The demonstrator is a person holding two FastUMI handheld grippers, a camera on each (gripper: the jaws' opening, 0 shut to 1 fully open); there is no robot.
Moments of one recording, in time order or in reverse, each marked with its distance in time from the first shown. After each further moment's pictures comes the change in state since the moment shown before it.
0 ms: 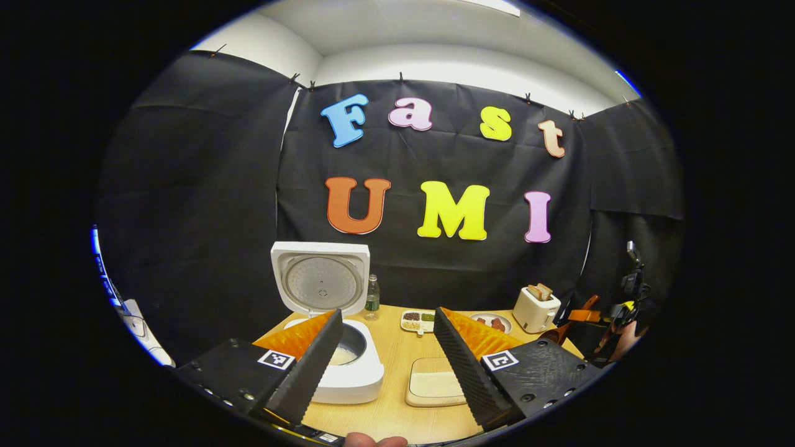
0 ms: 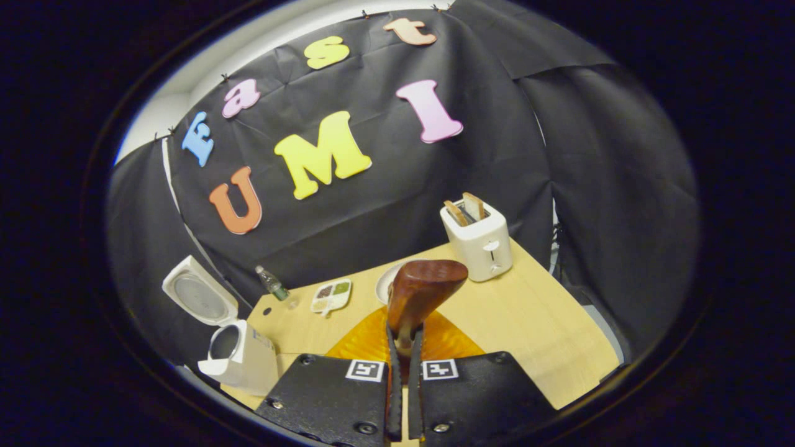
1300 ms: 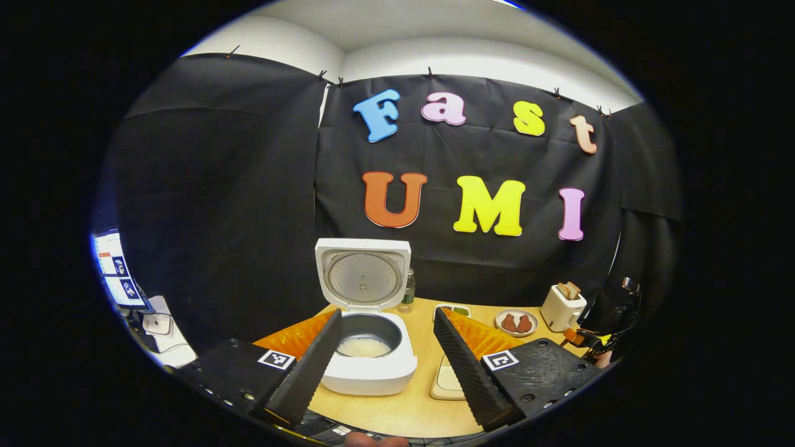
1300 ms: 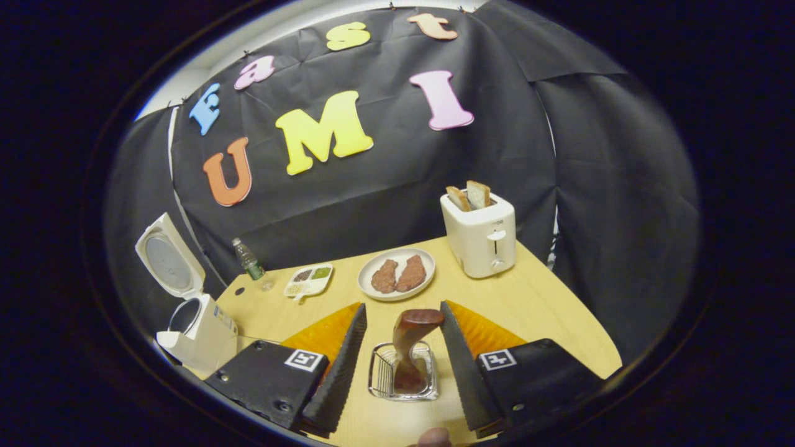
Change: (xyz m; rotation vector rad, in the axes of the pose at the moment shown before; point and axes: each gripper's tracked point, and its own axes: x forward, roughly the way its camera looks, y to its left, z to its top) left arm -0.014 0.046 0.018 -0.023 0.043 0.148; right arm 0.033 0.000 -0.026 -0.130 -0.050 -0.044
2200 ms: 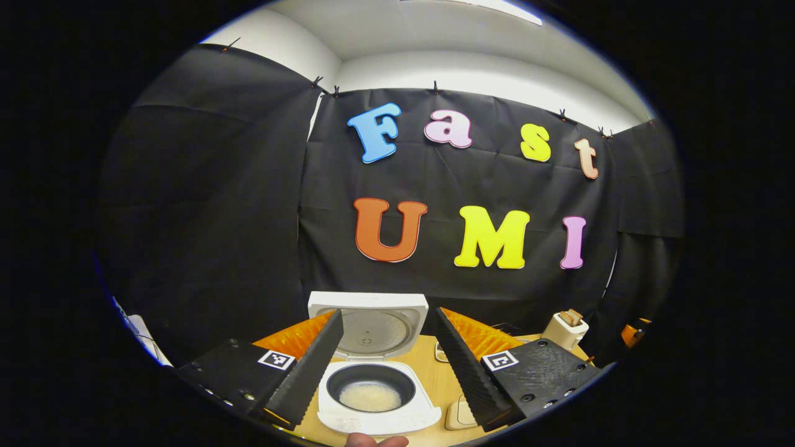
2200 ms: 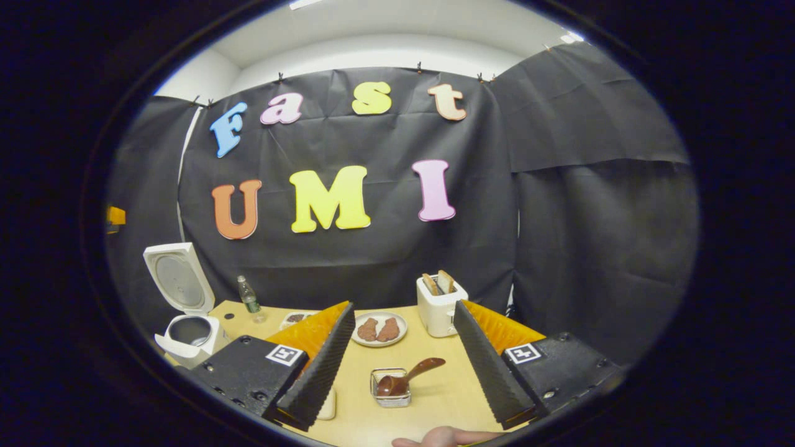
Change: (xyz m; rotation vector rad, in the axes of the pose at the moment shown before) left arm 0.120 0.057 0.076 -0.020 -0.106 -0.094; right arm -0.159 0.035 0.097 -0.138 -0.290 -0.158
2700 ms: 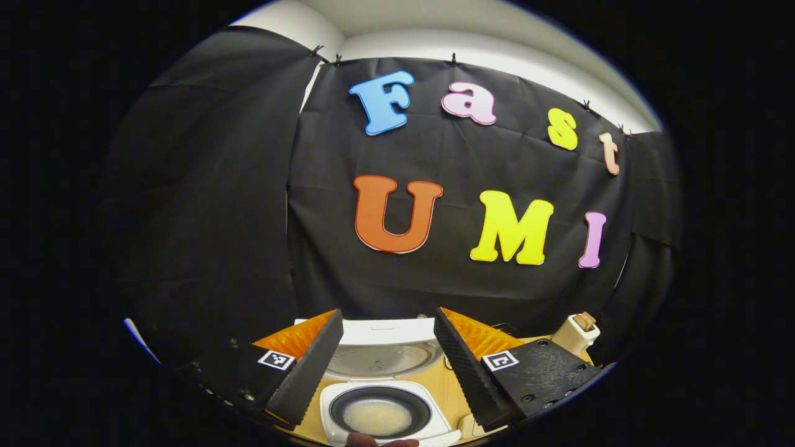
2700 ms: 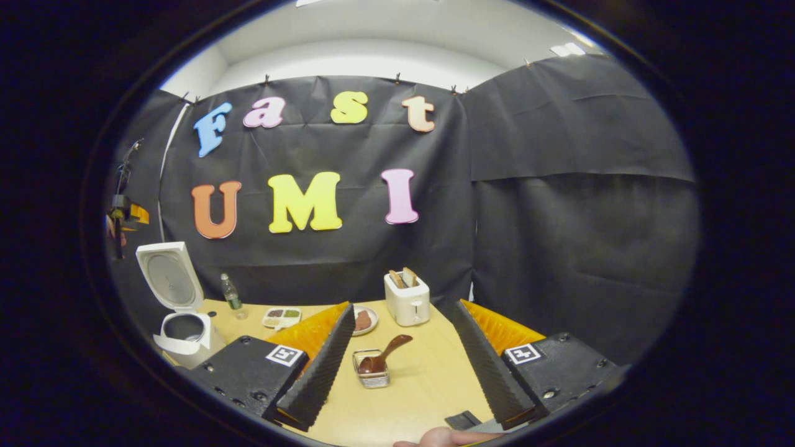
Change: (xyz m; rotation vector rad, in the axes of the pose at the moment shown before) left arm 0.137 0.034 -0.015 -0.030 0.153 -0.012; right arm -0.091 -0.012 -0.006 -0.006 0.015 -0.170
